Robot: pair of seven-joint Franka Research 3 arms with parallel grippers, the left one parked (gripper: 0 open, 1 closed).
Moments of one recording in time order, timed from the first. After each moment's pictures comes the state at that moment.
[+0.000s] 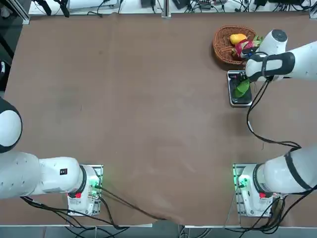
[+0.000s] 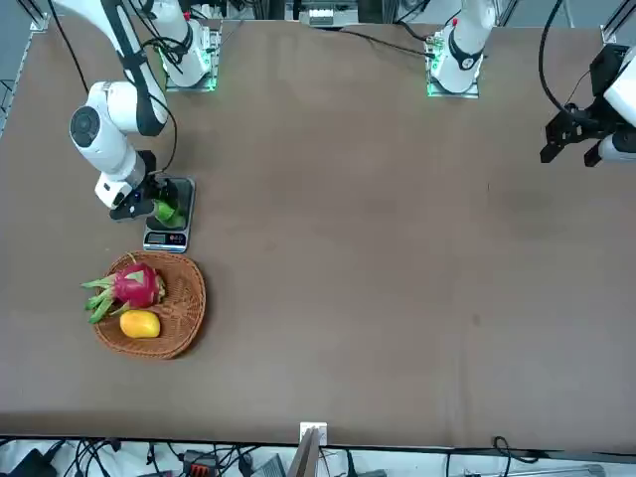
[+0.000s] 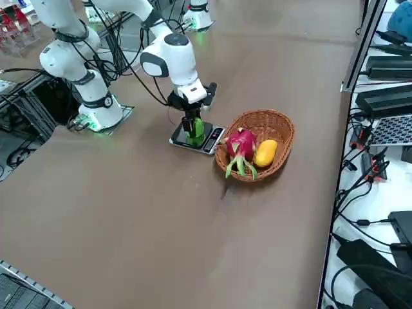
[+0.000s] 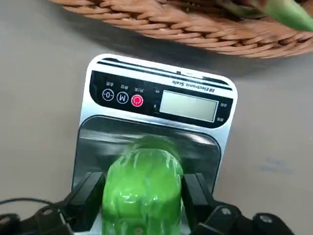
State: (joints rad) arm 0.06 0.14 -0.04 -2.50 0.02 2.65 -0.18
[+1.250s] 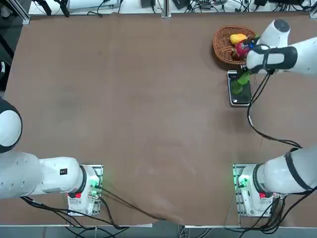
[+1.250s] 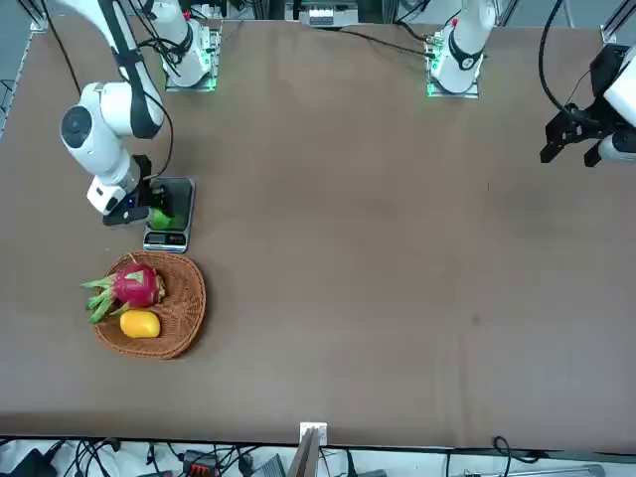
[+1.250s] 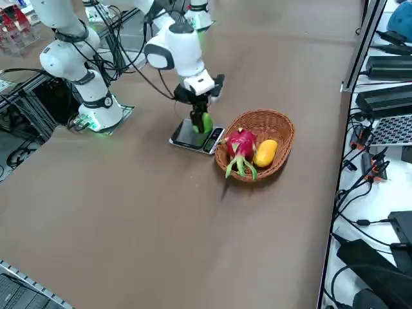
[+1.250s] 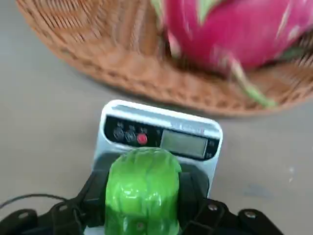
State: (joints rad) arm 0.07 0.12 -0.04 -2.37 0.02 2.56 -0.17
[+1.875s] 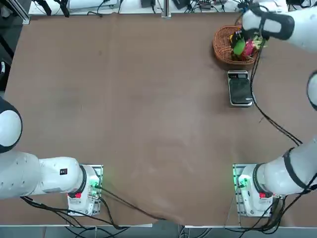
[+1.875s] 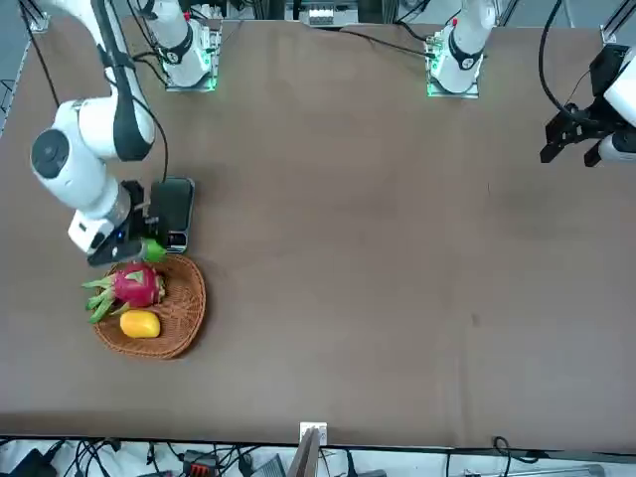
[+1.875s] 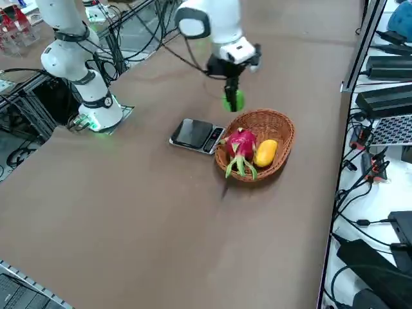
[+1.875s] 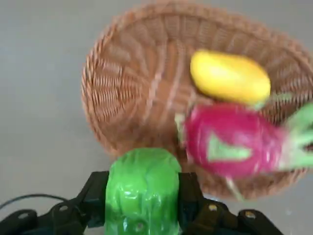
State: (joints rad) arm 0.14 0.31 -0.04 -1.89 0.02 2.29 -0.13
